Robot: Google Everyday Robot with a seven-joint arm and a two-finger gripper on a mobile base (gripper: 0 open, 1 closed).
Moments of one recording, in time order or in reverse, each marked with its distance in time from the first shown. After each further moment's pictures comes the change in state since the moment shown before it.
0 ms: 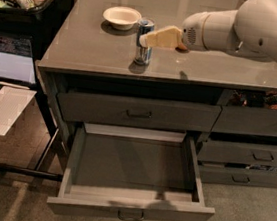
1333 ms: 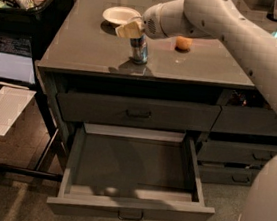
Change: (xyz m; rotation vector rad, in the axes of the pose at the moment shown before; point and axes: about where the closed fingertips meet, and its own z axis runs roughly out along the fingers) arm -0.023 0.041 0.113 -0.139 0.053 -0.095
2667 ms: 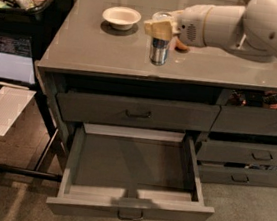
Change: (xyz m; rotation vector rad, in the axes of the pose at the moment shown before) arm -0.005 0.025 -0.111 -0.069 -0.188 -0.020
